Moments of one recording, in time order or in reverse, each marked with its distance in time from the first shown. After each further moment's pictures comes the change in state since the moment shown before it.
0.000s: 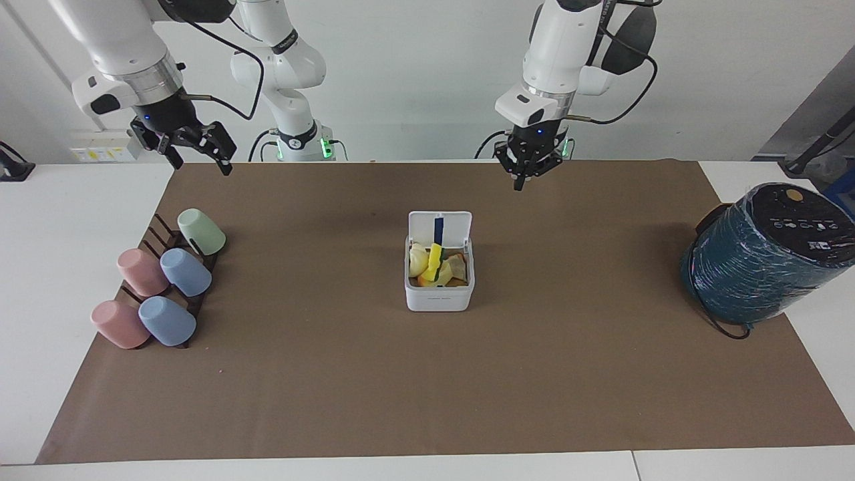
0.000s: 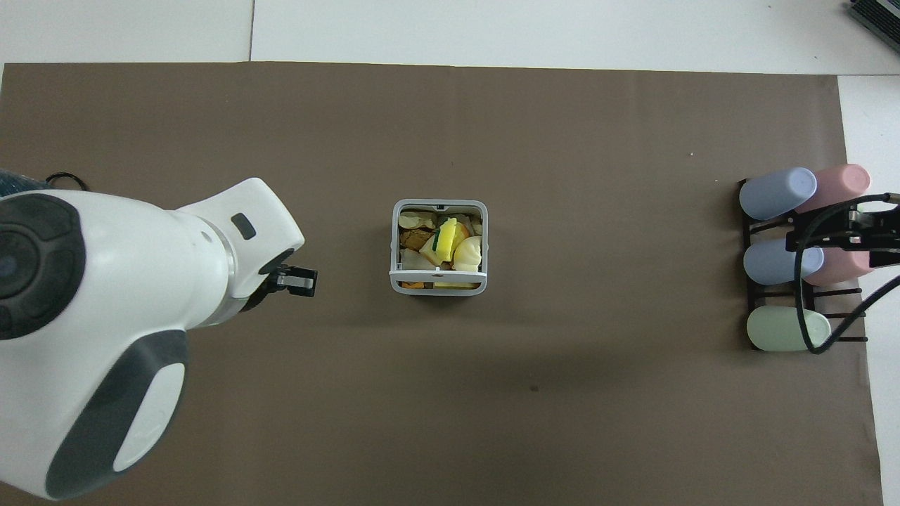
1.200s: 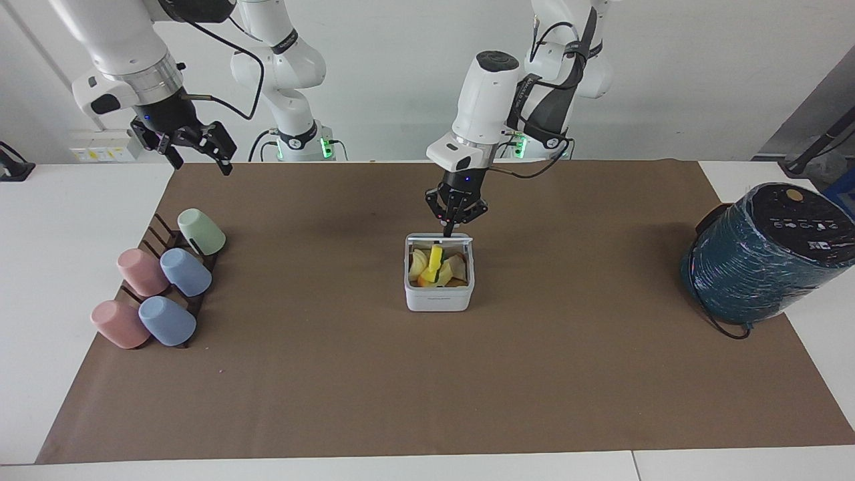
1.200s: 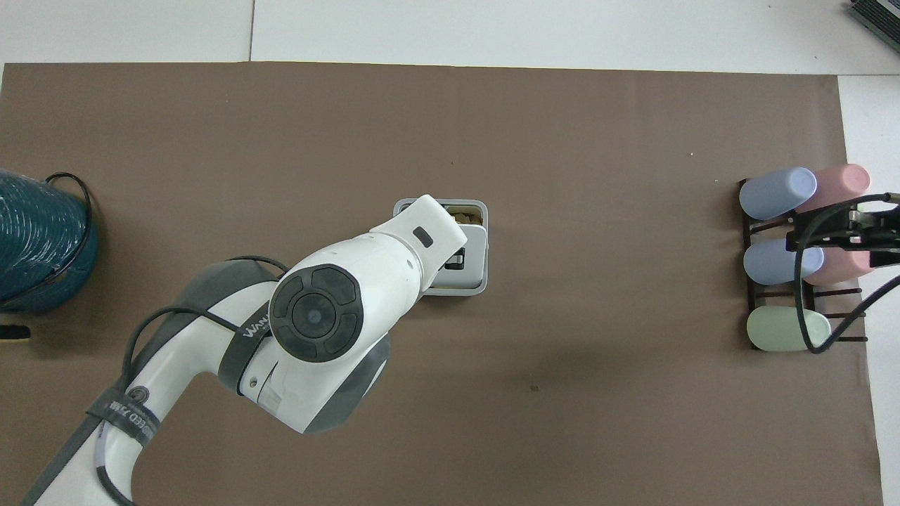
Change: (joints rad) left arm -0.128 0.240 0.020 -0.024 0.000 0.494 -0.181; right arm 0.000 0.000 0.000 0.000 0.000 0.000 0.000
